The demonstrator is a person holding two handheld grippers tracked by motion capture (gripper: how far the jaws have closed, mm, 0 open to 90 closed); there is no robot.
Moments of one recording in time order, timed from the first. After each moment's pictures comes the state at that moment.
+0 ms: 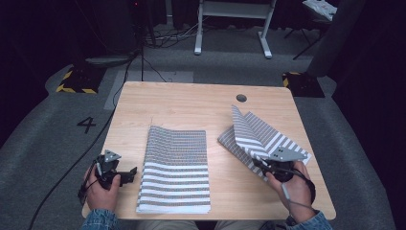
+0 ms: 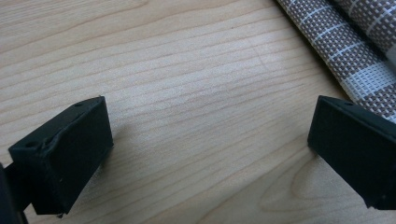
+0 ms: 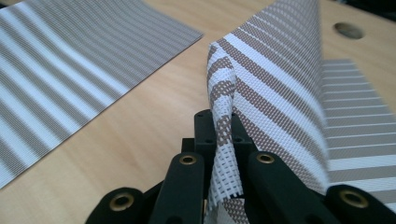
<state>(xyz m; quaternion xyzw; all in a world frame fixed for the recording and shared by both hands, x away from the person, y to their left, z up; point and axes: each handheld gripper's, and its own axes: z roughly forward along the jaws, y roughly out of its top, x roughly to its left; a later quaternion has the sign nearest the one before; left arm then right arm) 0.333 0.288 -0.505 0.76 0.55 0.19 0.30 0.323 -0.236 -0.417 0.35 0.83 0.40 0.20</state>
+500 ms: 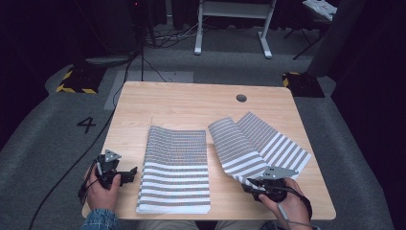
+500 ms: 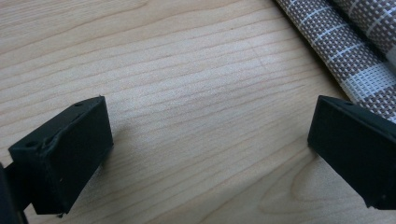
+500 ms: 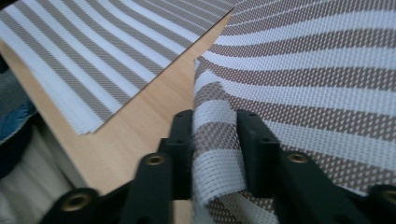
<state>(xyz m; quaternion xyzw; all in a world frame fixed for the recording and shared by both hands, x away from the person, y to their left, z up) 0.334 0.287 -0.505 0.76 0.55 0.19 0.30 0.286 -0.223 -0.445 0.36 0.84 0.39 0.09</state>
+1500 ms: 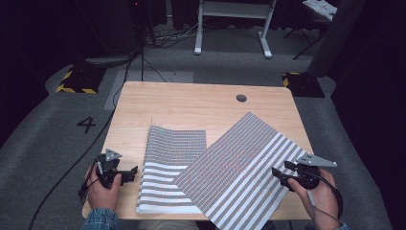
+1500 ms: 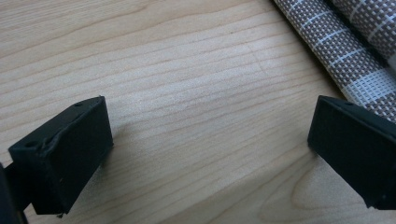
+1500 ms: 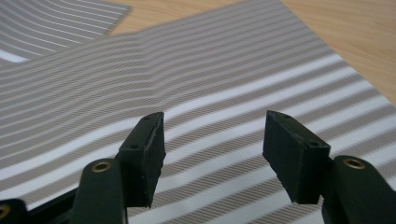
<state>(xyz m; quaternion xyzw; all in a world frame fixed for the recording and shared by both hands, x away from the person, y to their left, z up) 0.337 0.286 -0.505 0.76 0.55 0.19 0.30 0.312 -0.308 -0.425 0.49 0.77 0.37 0.20</state>
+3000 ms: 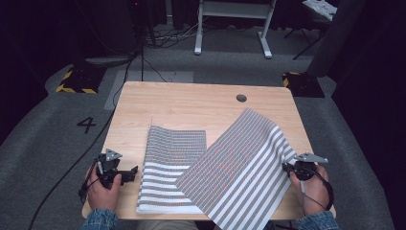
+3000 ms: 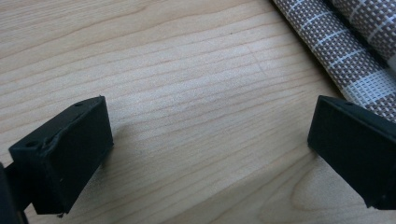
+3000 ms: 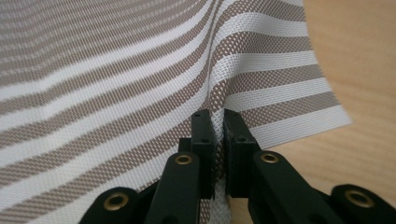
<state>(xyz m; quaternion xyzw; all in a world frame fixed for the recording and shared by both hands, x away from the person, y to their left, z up) 0.337 0.286 -0.505 0.76 0.55 0.19 0.30 0.345 -0.333 -0.475 0.52 0.76 0.31 0.23</state>
